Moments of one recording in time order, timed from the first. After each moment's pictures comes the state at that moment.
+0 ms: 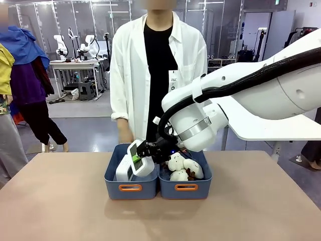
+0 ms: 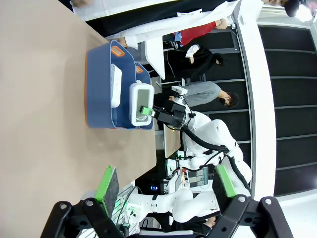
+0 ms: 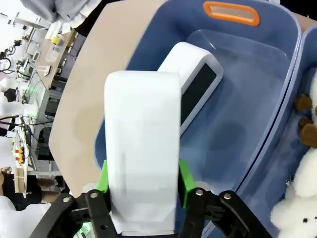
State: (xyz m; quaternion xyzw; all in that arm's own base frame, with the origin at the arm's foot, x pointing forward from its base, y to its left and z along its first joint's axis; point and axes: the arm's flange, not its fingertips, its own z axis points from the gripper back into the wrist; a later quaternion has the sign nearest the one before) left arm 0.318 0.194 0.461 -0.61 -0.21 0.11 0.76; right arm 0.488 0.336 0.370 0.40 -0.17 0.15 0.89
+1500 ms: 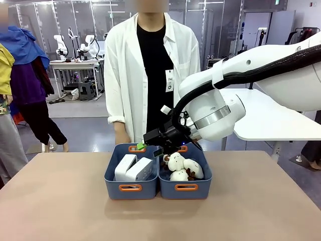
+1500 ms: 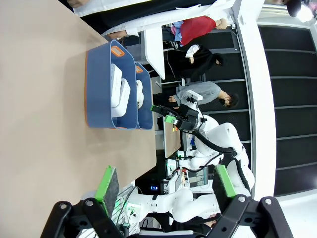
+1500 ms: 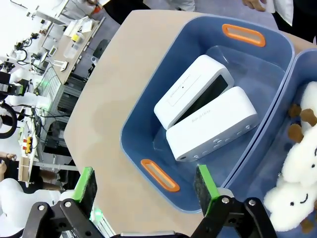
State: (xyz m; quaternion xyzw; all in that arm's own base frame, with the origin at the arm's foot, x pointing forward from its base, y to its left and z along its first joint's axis) left arm 0.318 0.194 0.461 -0.61 -0.21 0.11 0.76; right arm 0.473 0.305 0.413 0.43 -0.19 0.19 0.86
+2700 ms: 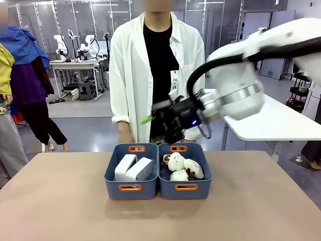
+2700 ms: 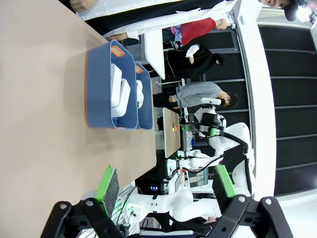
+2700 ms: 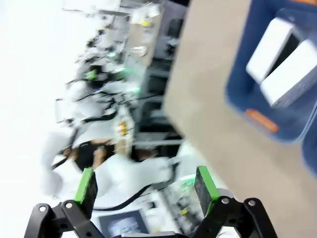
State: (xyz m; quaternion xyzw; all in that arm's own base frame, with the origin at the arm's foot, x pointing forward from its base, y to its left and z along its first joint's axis) left arm 0.318 0.194 0.461 -0.61 -0.21 0.11 0.76; right arm 0.446 0.248 0.506 0.61 0.00 0.11 0.78
